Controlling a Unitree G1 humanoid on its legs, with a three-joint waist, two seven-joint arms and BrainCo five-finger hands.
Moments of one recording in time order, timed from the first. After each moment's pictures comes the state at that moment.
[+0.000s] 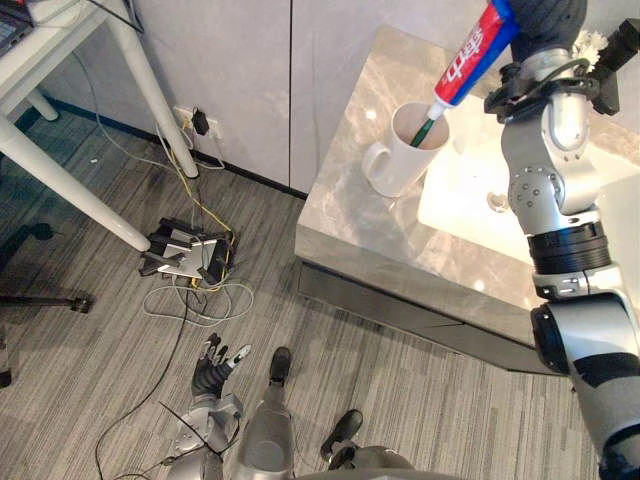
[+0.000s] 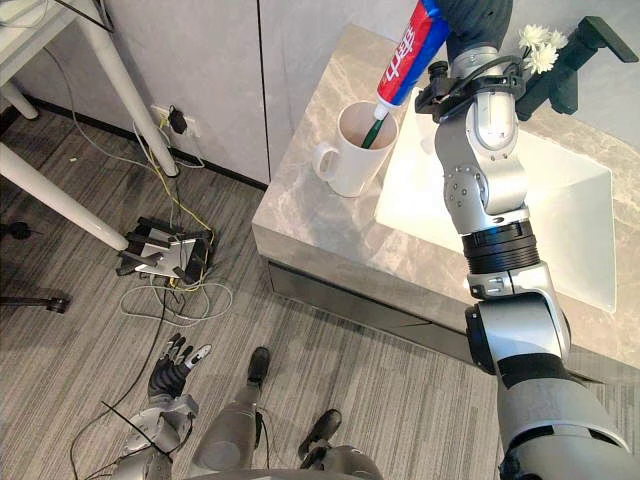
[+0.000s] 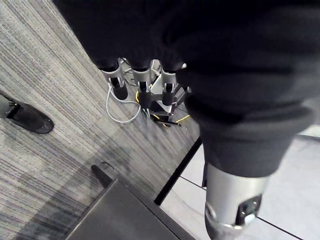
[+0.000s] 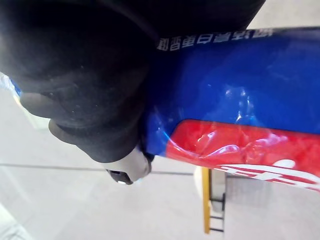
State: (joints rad) left arm 0.24 0.06 0.16 0.29 -0.34 -0.07 0.05; right arm -1.06 -0.51 0.12 0.29 0.70 -0.15 -0.16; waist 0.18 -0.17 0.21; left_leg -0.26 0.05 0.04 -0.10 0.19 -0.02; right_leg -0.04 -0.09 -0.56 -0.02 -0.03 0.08
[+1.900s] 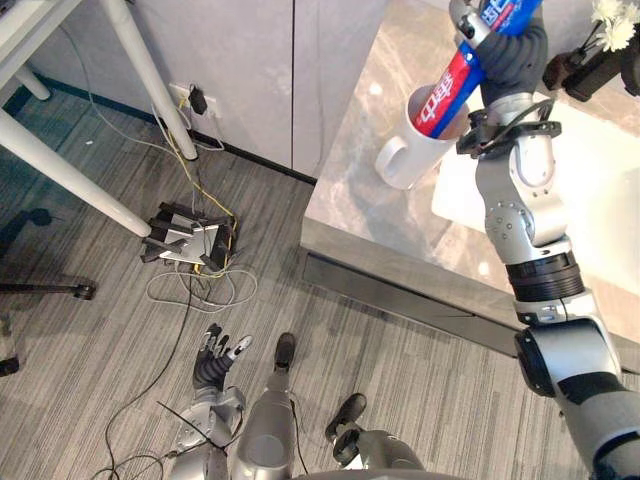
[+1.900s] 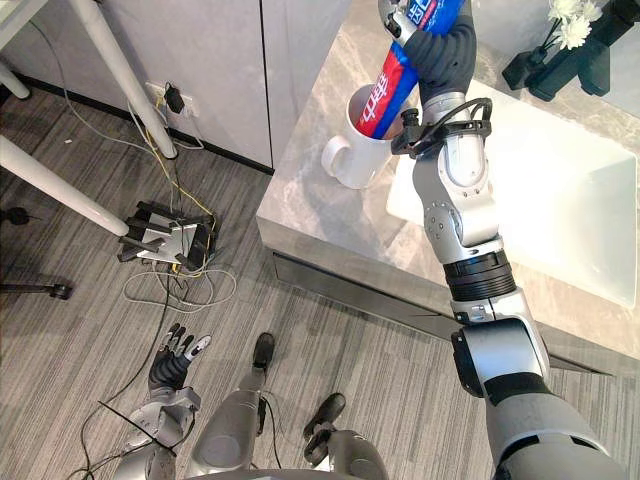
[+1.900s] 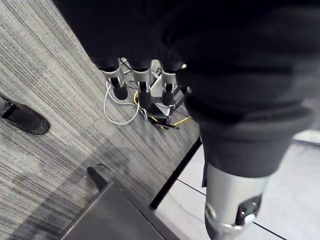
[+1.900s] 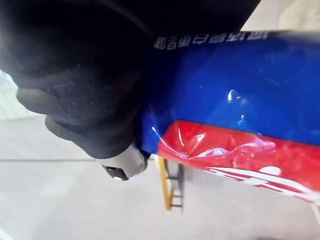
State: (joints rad) left arm 0.25 0.03 0.17 0.21 -0.34 -0.07 0.05; right arm -0.90 -0.44 0.12 0.18 0.60 -0.15 -0.13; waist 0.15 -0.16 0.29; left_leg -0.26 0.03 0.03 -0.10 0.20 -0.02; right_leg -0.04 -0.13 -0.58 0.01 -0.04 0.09
